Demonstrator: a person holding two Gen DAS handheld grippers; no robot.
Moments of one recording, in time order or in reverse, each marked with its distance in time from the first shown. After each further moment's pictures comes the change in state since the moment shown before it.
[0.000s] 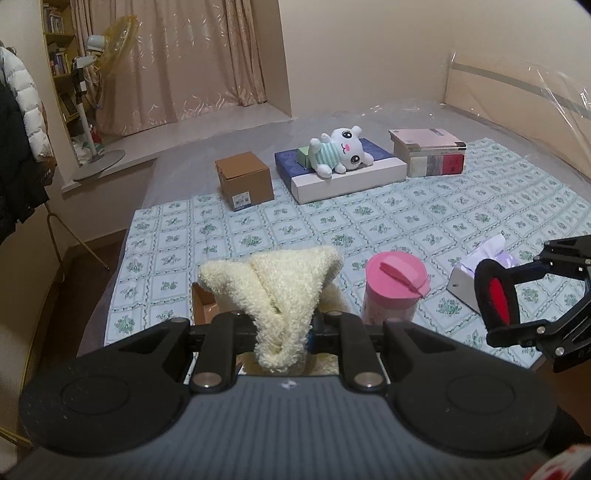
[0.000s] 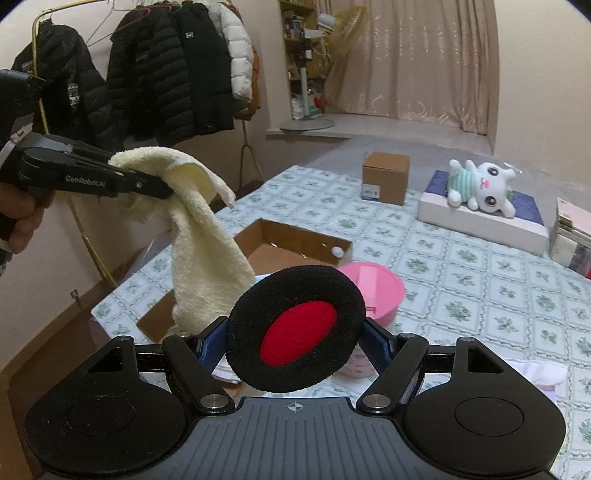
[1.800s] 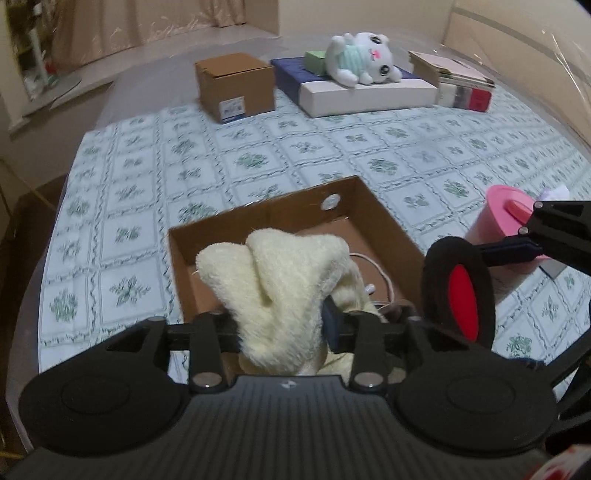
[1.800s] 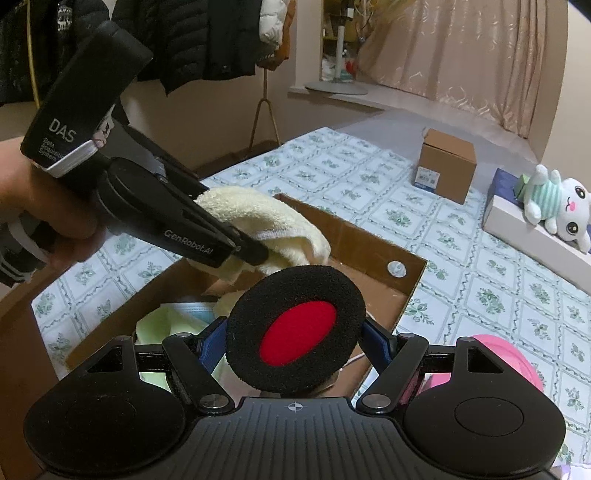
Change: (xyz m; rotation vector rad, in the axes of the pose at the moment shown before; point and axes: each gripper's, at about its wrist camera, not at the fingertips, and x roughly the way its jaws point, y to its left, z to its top) left arm 0.211 0.095 -0.035 -0.021 0.225 -0.144; right arm 0.215 0.023 0.036 -0.136 0.127 -0.015
